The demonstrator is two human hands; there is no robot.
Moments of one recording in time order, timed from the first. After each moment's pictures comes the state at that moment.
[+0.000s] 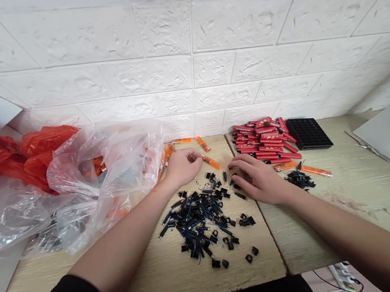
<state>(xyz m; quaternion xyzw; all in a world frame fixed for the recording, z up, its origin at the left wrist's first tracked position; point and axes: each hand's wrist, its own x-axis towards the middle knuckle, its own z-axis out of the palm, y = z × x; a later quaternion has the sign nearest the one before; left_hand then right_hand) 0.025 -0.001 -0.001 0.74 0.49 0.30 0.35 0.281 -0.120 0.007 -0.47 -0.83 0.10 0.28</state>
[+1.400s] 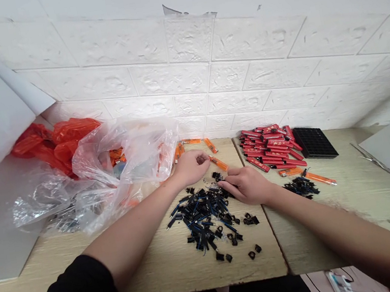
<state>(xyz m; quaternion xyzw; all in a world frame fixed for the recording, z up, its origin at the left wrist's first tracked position) 0.017 -0.011 0.006 0.76 0.46 0.30 0.34 0.241 -0.101 -0.001 -0.38 -0.90 0.01 0.21</state>
